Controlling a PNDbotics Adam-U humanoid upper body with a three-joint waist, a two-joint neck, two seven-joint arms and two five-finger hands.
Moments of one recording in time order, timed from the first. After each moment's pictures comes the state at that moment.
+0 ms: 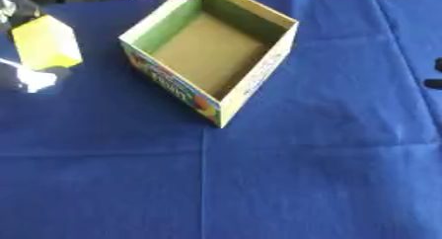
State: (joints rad) left arm -0.62 1.00 -0.12 -1.86 -0.68 0.06 -0.45; right arm -0.17 -0.22 -0.02 -1.99 0.14 -0.16 -0.28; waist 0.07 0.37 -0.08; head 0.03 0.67
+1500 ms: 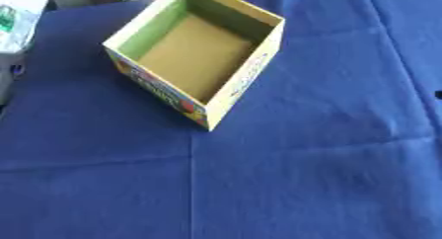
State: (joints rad) left arm -1.15 0.58 -0.22 -1.42 -0.79 -0.02 -0.43; right arm -0.19 -0.23 -0.01 -1.99 0.14 -0.16 -0.25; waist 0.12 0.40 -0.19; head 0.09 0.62
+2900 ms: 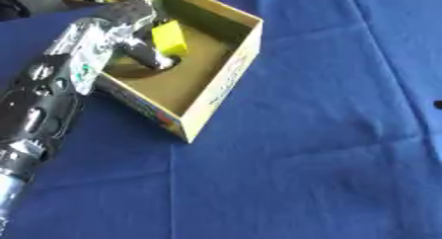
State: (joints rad) left arm -1.17 0.46 -0.20 -0.91 -0.98 -0.17 -0.32; right arm -0.21 -0.22 0.00 -1.99 0.14 -0.16 -0.24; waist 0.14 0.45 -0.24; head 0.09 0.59
